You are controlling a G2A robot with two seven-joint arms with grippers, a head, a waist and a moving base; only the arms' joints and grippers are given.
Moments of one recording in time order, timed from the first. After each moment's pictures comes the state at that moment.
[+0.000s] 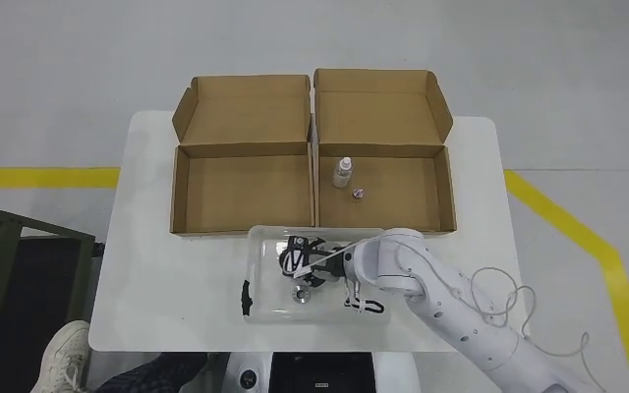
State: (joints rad) left arm -0.01 -0.37 -0.75 -1.25 2.03 -0.40 0.22; right arm -0.99 -1.19 0.76 -1.73 -1.05 -0.65 0.72
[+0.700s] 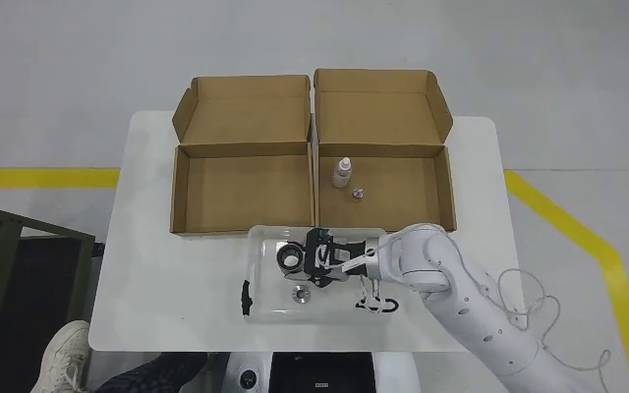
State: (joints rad) left arm -0.01 -0.37 -0.75 -1.25 2.03 -0.40 0.22; right arm -1.06 -1.15 0.90 -1.78 -0.91 -0.80 0.55
